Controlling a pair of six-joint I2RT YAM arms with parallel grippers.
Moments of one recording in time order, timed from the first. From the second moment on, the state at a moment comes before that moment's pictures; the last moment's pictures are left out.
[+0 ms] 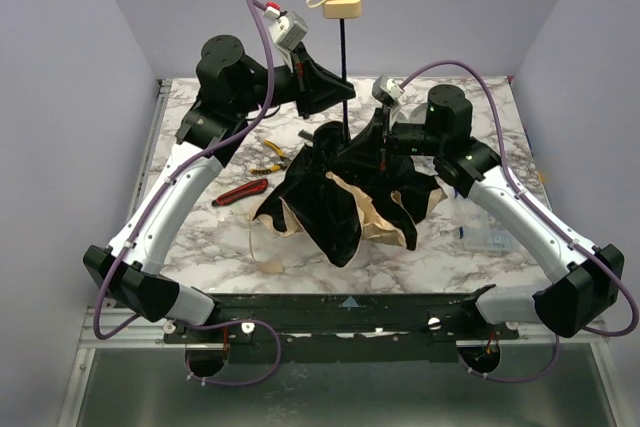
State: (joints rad) left arm -0.48 1.43 1.66 -0.08 0.82 -0.33; right arm 0.53 1.32 1.24 -0.10 -0.88 0.06
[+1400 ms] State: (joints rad) left arm -0.50 1.23 1.34 -0.30 0.66 0.31; right arm 0.54 1.34 1.32 0.03 -0.68 0.03
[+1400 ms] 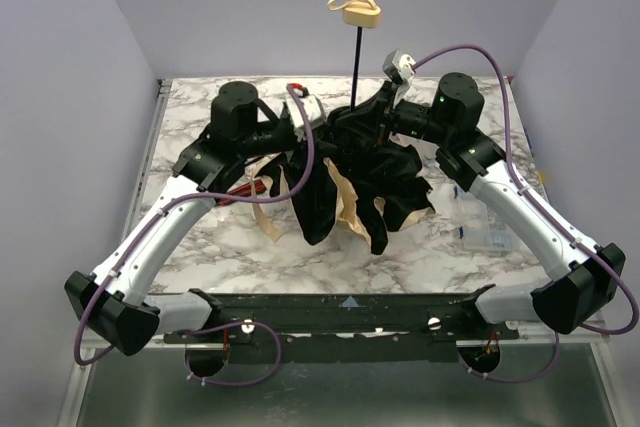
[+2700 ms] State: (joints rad) left arm -0.58 1.02 1.21 -0.81 0.64 0.89; right arm 0.52 1.35 1.40 0.05 -0.49 -0.06
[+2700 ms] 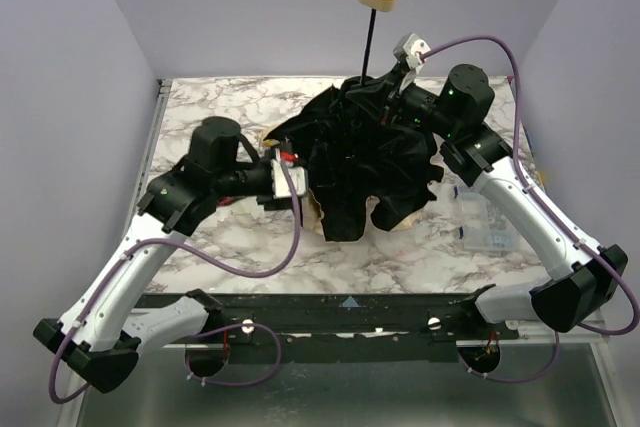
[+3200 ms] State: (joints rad) left arm -0.60 1.21 1.33 -0.33 0.54 0.54; right arm 0.52 1.35 1.37 0.06 -0.55 0.05
